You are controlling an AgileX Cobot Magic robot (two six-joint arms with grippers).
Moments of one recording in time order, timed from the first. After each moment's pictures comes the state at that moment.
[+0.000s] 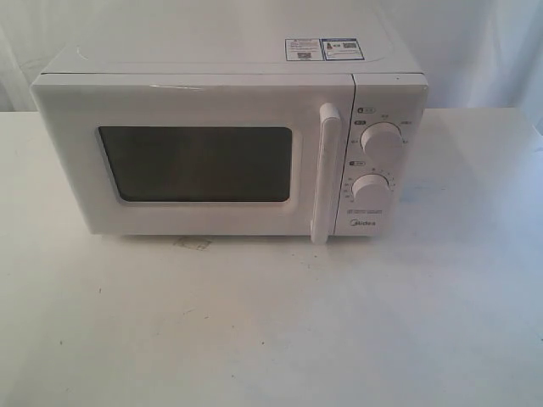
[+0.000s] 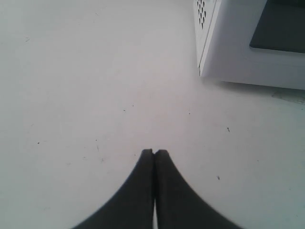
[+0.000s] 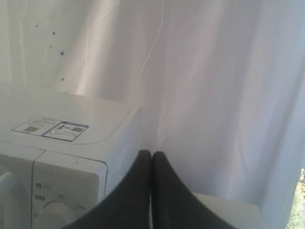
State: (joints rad) left arm 0.03 0.01 0.02 -0.16 0.42 0.05; right arm 0.02 0.70 -0.46 -0.13 -0.26 0.05
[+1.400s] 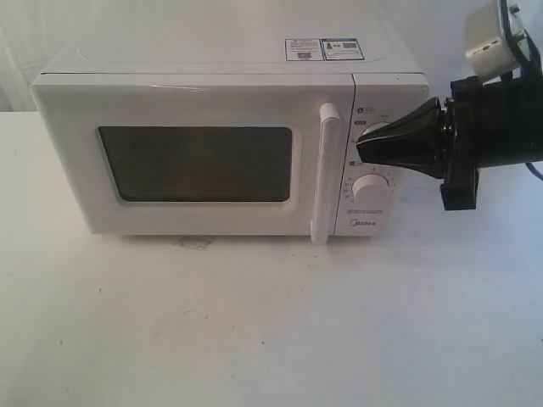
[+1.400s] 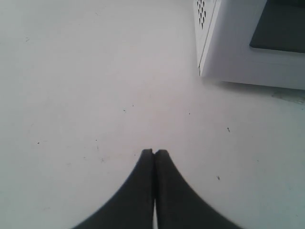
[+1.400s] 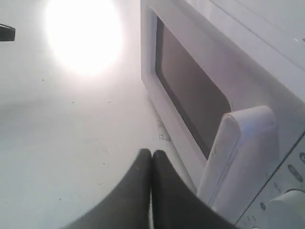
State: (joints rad) left arm 0.03 0.01 0.02 -0.16 0.42 0.05; right arm -0.14 1.43 -0.92 1.31 1.15 -1.87
